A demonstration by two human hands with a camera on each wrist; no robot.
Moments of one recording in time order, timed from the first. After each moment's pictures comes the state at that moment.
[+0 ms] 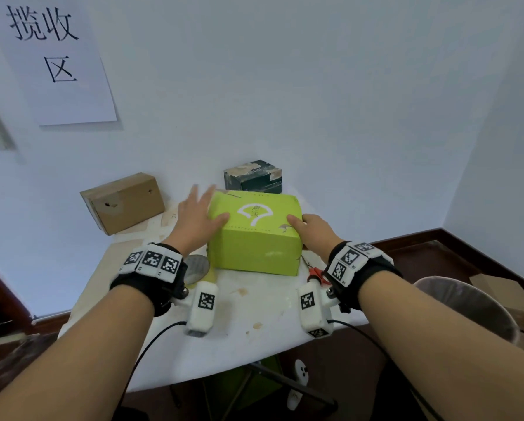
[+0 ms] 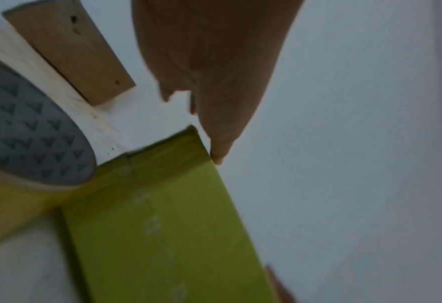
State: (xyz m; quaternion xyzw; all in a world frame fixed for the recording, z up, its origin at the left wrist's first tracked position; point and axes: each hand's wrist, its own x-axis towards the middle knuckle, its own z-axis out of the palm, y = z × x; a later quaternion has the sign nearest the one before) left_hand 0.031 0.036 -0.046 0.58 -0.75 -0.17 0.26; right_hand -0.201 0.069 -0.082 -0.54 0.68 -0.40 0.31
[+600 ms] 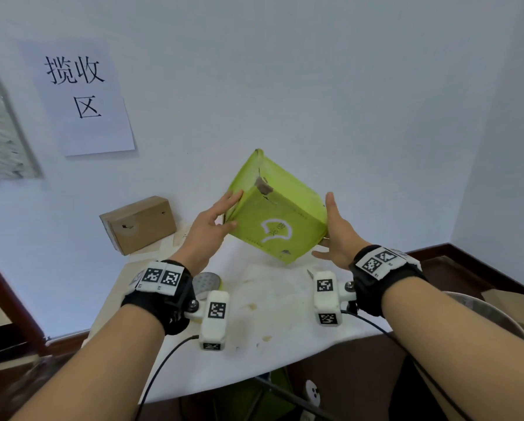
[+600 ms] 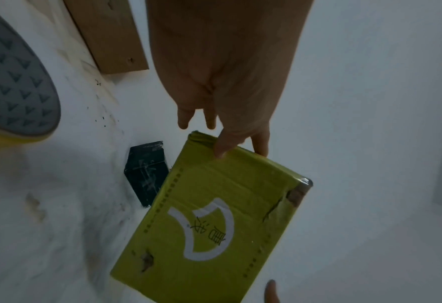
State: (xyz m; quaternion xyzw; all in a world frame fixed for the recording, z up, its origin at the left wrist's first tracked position) left_hand 0.027 0.068 -0.023 0.38 -0.70 -0.40 0.46; right_hand -0.214 0.105 -0.039 -0.33 0.55 -0.57 0.51
